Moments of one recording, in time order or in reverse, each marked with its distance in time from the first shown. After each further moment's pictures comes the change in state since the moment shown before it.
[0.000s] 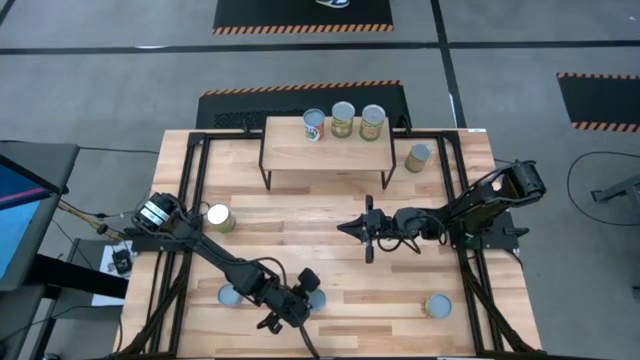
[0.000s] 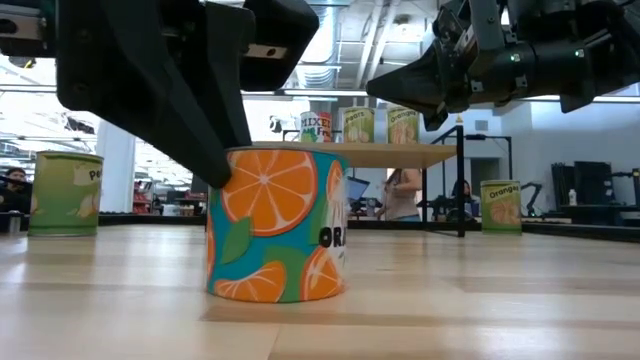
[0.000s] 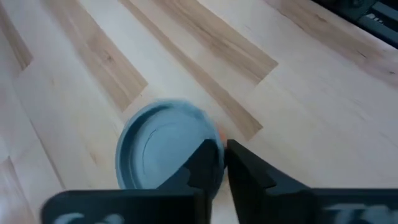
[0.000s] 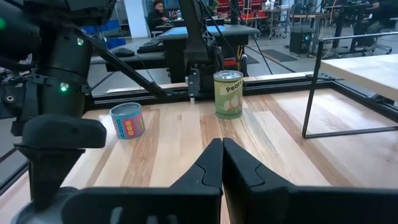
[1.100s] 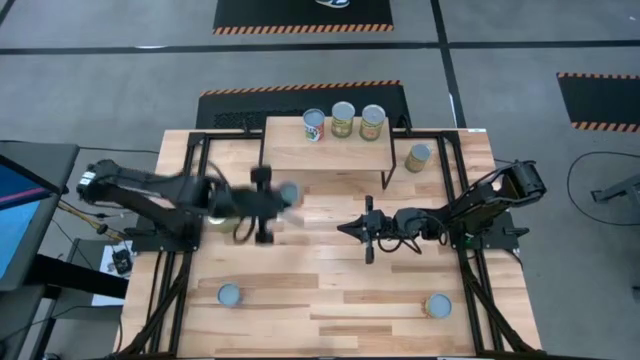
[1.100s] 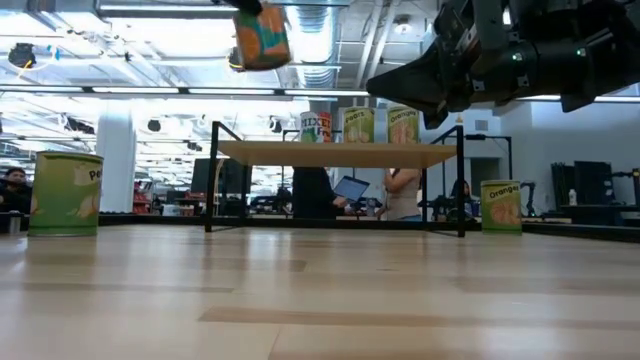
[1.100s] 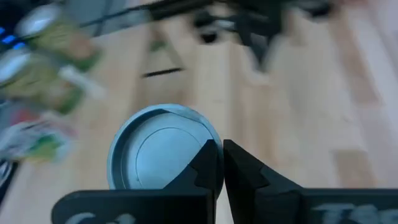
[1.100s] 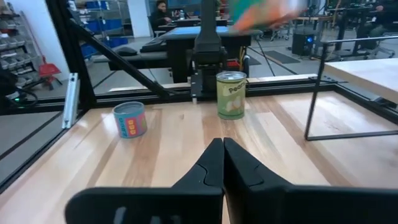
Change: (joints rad) left arm 0.376 -0.631 0.065 -0.498 -0.245 -0.259; right arm 0.003 0.000 0.000 0.002 -0.005 -0.016
